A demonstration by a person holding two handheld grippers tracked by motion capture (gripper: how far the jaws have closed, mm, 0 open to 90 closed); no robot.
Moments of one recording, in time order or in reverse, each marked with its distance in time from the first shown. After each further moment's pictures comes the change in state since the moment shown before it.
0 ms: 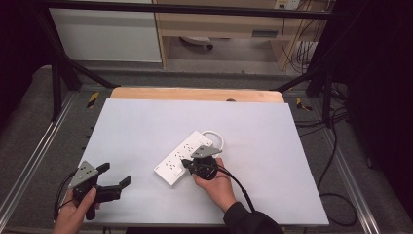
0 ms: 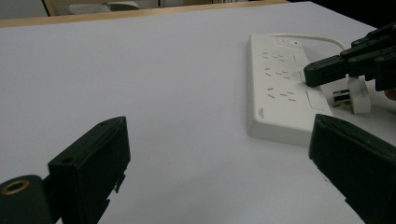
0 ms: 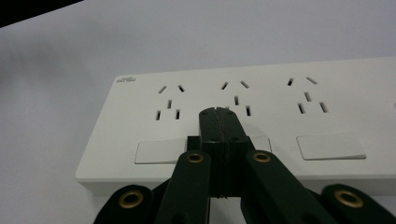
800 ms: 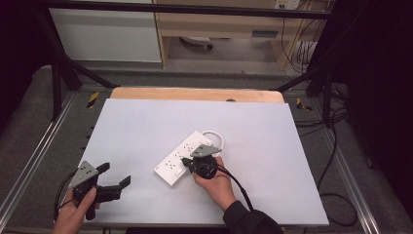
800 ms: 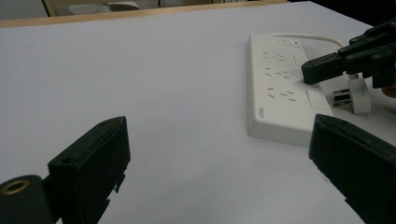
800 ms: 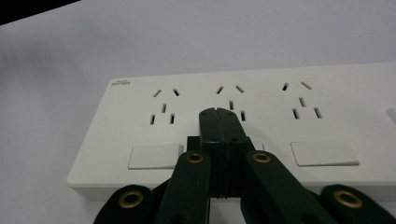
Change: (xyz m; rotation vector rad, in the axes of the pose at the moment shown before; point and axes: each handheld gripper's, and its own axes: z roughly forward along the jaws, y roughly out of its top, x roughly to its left) left arm 0.000 0.000 0.000 0.000 0.000 0.003; right arm -0.001 0.002 0.001 -0.005 -0.012 -0.011
